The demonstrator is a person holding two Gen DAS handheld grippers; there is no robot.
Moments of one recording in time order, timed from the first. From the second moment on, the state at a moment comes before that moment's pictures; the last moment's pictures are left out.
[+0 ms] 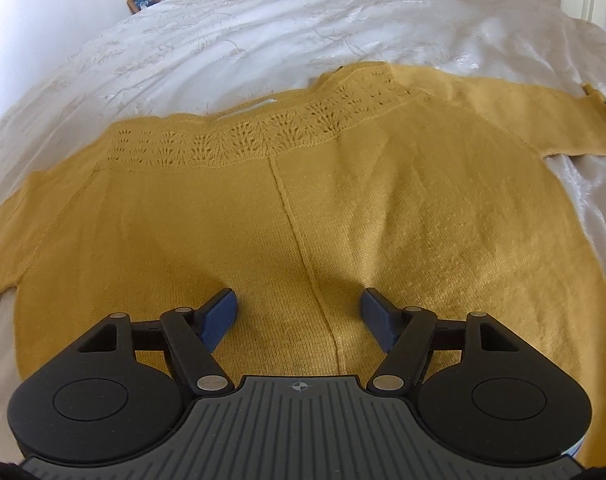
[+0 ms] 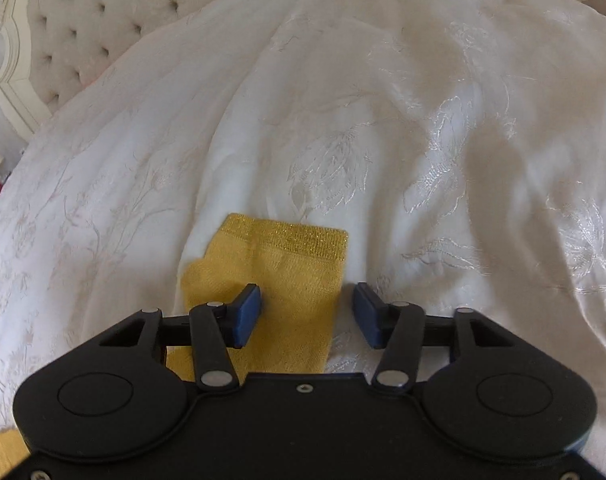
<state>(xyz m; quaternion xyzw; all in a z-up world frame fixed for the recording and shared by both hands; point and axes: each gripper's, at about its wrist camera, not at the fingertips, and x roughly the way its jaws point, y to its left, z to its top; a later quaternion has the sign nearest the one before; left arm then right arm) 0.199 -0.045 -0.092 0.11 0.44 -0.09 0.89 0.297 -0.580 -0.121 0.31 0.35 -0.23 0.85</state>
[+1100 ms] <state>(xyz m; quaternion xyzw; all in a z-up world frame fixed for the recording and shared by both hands) 0.165 0.046 -0.054 0.04 0.41 -0.06 0.91 0.290 -0.280 0.009 0.06 0.32 0.00 0.94</state>
